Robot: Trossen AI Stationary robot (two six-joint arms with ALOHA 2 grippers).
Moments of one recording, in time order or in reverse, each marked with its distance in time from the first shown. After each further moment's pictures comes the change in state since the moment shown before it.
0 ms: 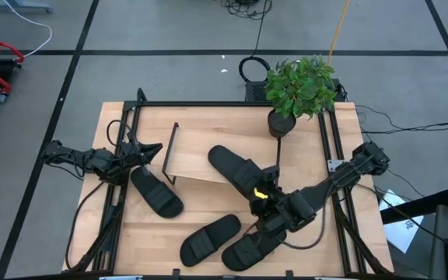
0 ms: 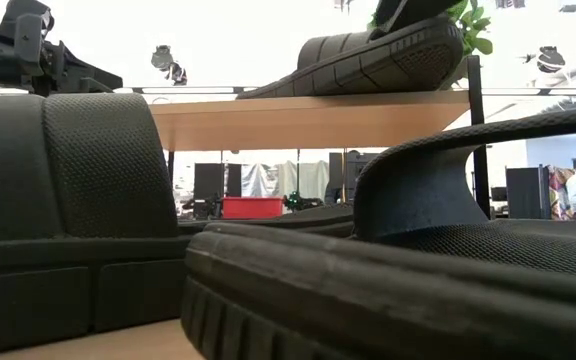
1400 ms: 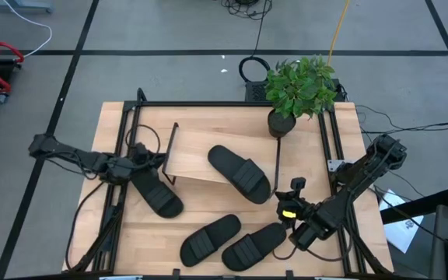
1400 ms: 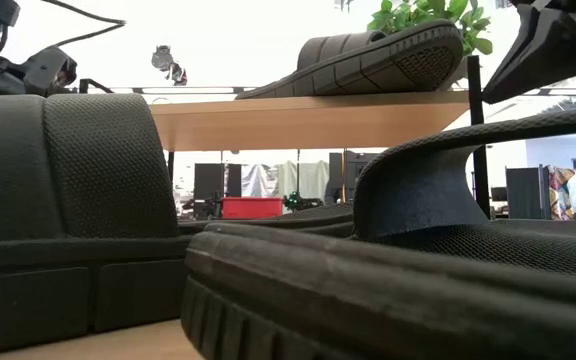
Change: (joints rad) left arm 0.000 0.295 0.000 -0.147 0.015 -0.621; right arm 0.222 -0.185 -0.544 0.221 0.018 0.461
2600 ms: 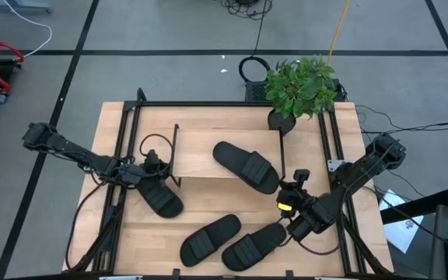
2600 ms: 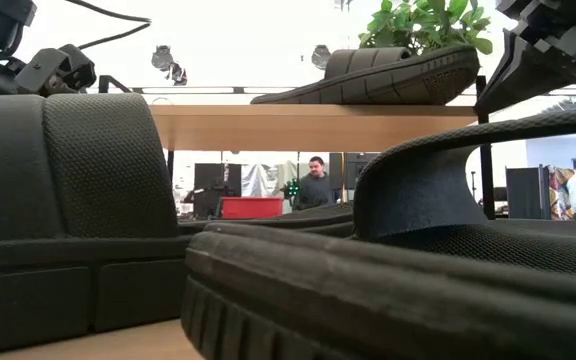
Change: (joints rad) left arm -0.051 0.388 0.001 0.366 0.119 0.048; right arm -0.061 0.000 0.000 -0.181 -0.004 0.115
